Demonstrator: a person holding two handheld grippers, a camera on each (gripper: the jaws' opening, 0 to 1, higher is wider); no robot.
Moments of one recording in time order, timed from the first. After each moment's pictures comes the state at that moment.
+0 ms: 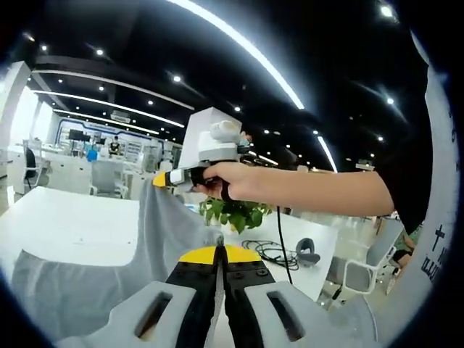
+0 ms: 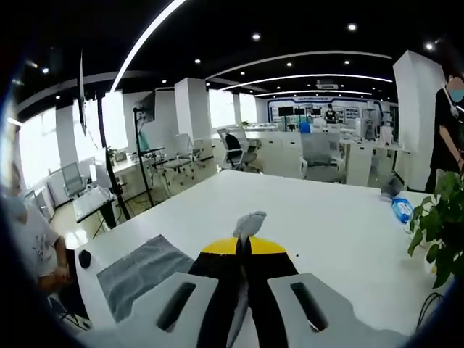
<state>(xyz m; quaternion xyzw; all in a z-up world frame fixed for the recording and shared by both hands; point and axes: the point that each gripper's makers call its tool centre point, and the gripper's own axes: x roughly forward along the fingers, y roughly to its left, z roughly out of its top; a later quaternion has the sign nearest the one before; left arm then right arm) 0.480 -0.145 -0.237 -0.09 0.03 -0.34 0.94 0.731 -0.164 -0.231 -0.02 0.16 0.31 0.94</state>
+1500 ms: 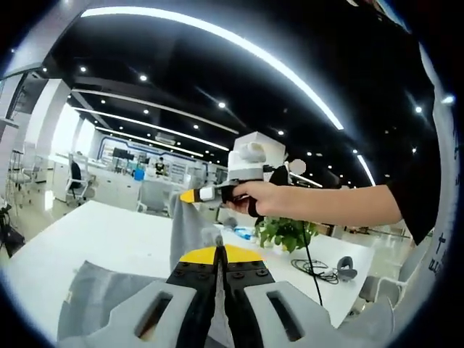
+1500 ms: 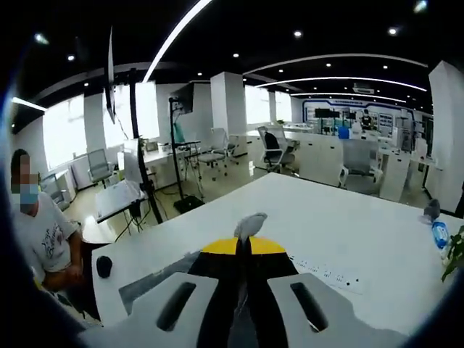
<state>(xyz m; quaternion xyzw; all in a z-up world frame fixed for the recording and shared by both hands) 0.472 0.021 -0.221 -0.11 -0.01 -0.19 0.97 0.714 0.007 -0.220 -0.05 0.16 0.41 0.90</state>
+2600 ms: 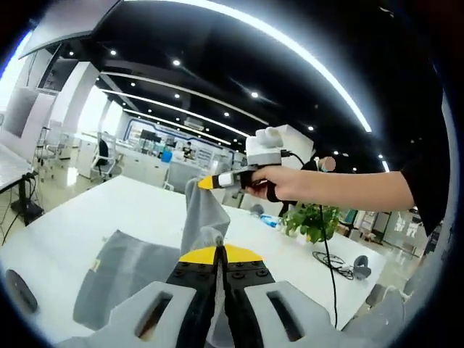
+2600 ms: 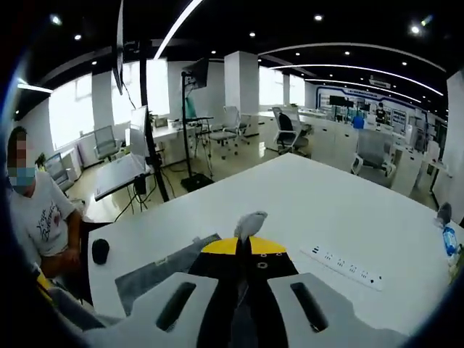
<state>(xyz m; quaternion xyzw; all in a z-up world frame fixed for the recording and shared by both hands) 0.469 0.093 -0.294 -0.16 0.05 -0.12 0.98 0.708 0.080 -0.286 -0.10 0.20 0.44 0.87</state>
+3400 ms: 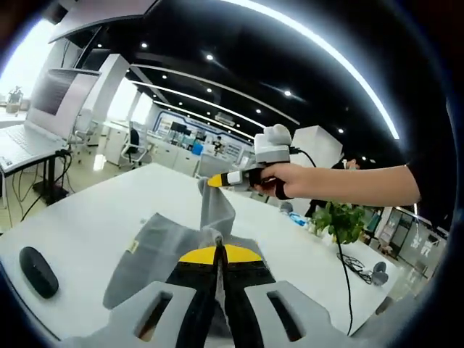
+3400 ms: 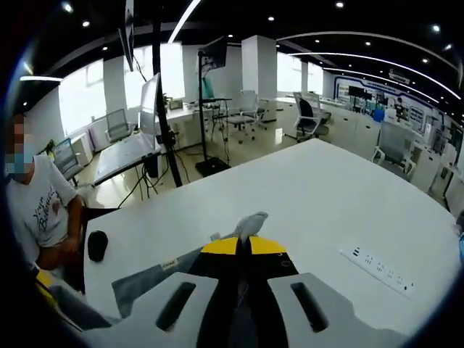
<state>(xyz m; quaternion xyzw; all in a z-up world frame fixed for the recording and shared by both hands) 0.463 0.161 -0.344 -0.18 0.08 -0.04 0.98 0.707 0.168 -0.348 -0.13 0.24 0.47 0.84</state>
